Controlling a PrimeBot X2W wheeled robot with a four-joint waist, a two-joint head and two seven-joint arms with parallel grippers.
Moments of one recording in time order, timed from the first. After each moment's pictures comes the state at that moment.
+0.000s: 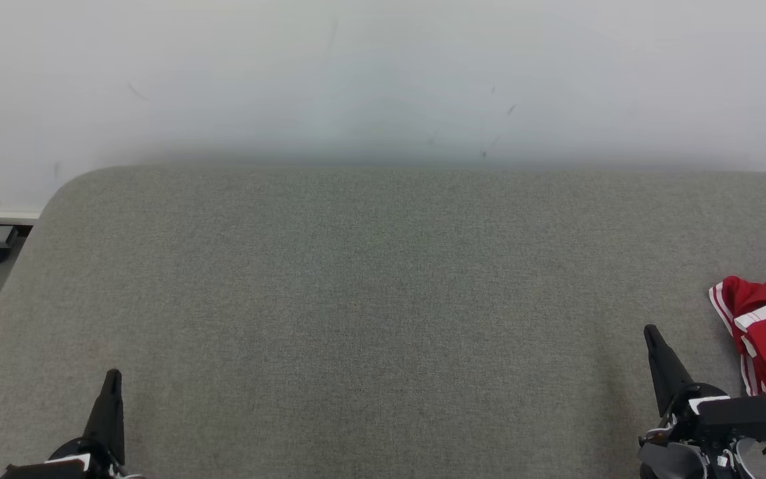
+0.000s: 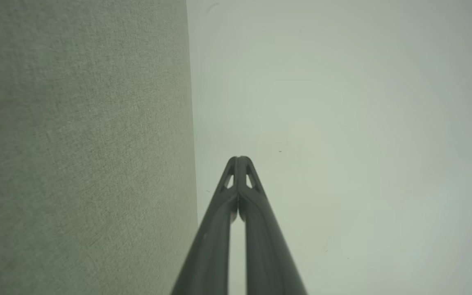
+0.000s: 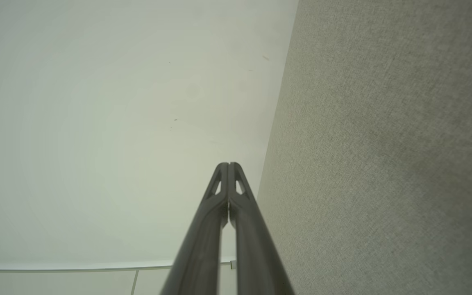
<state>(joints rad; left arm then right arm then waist) -0.09 0.04 0.09 0.30 -1.59 -0.12 0.11 -0.09 -0.04 -0.13 0.30 1.60 0.12 0.11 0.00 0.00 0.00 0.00</state>
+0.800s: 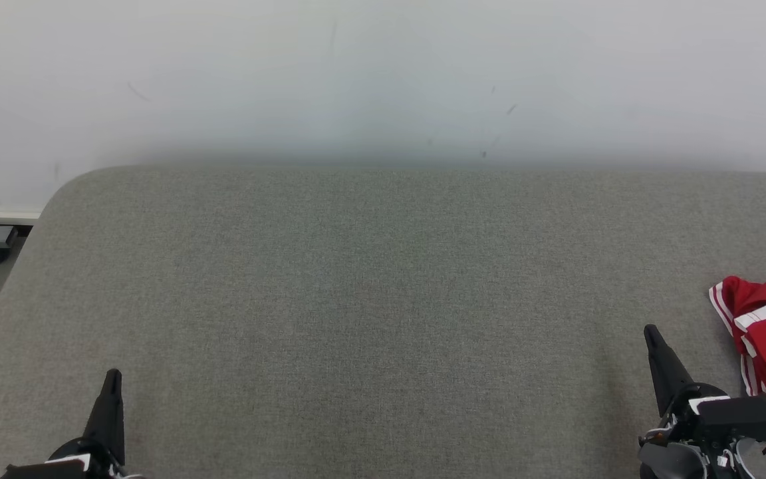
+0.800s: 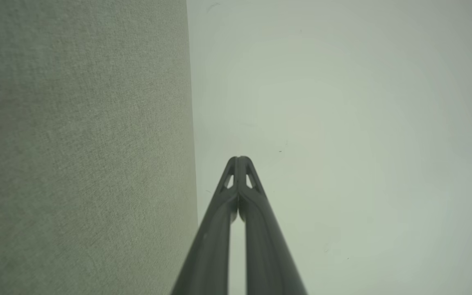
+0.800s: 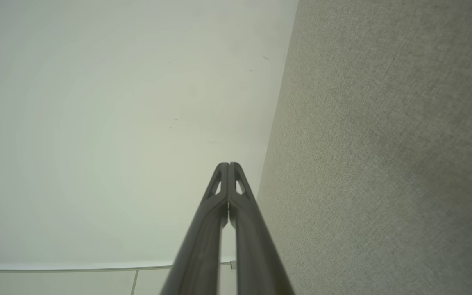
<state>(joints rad) -0.09 0.04 0.09 0.30 -1.59 -0.12 0.11 -0.09 -0.04 -0.13 0.30 1.60 0.12 0.11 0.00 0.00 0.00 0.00</state>
